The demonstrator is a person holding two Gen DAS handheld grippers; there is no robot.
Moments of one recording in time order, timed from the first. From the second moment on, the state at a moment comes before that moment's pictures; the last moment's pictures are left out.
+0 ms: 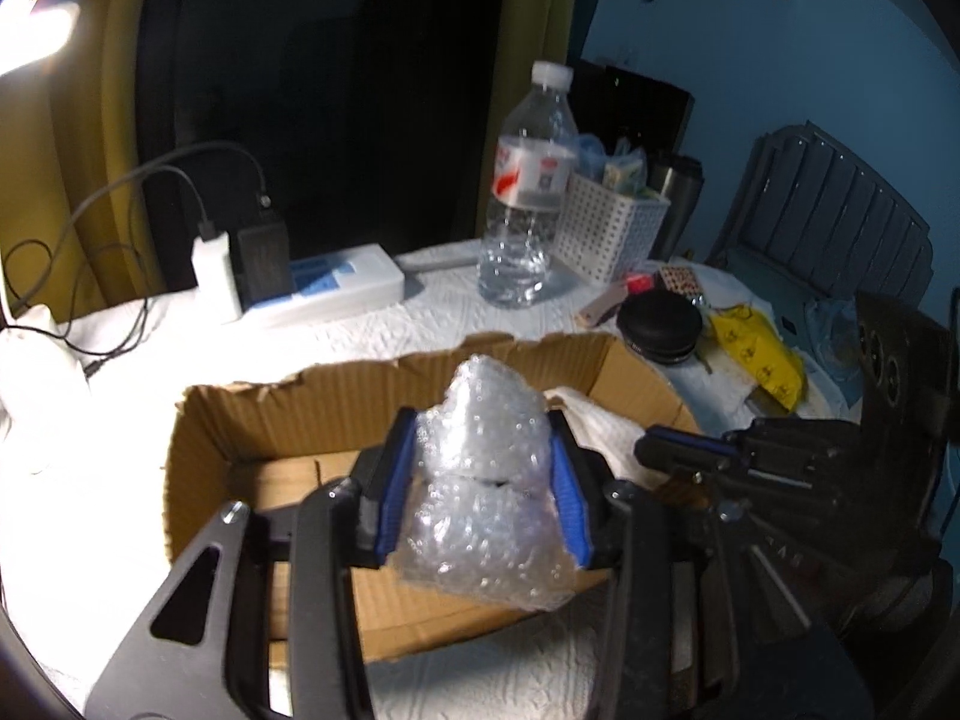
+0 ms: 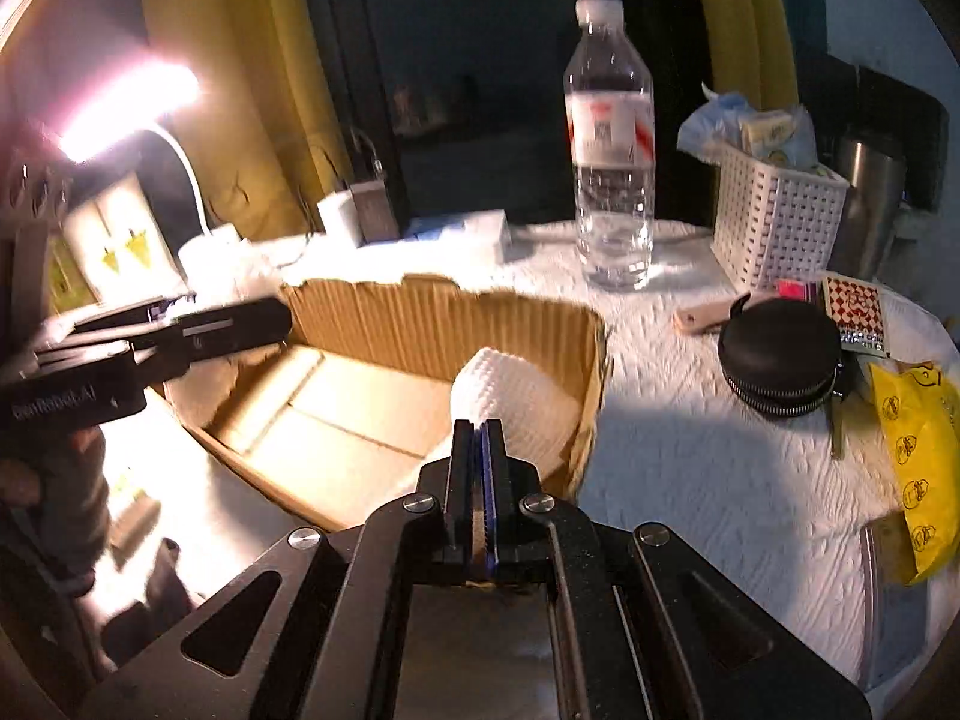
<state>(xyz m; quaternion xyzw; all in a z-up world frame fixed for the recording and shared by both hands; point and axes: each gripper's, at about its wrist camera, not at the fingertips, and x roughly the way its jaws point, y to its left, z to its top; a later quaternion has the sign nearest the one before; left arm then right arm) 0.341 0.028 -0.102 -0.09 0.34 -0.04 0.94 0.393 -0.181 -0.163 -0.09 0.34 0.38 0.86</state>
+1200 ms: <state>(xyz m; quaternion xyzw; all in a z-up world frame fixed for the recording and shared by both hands) 0.239 0.029 -0.074 -0.09 0.32 -0.03 0.94 0.288 -0.222 -0.111 -0.08 0.30 0.36 0.88</state>
